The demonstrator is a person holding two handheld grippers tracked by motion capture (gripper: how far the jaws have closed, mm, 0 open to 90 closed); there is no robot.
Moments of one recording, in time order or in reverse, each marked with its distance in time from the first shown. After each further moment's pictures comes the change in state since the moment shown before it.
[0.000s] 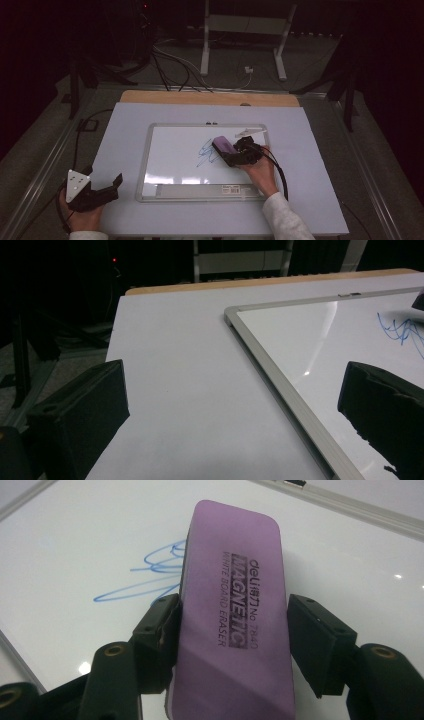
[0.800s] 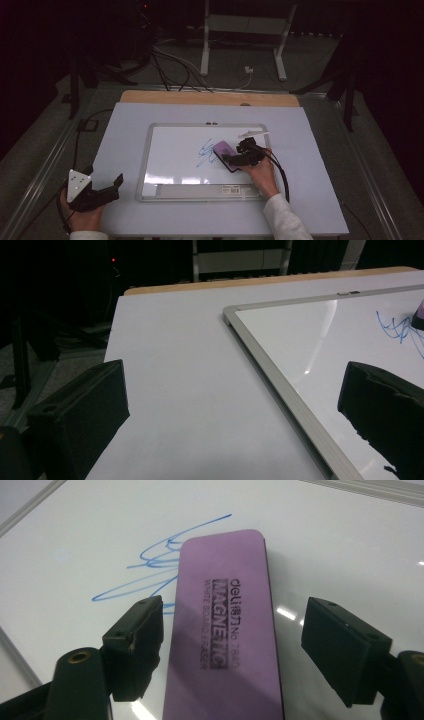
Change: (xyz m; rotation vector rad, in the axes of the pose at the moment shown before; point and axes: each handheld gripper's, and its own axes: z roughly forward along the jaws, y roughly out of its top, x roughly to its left) left arm -0.001 0.001 0.000 0.001 0.000 0.003; right arm -0.011 -0.009 0.006 -0.008 0.048 0.090
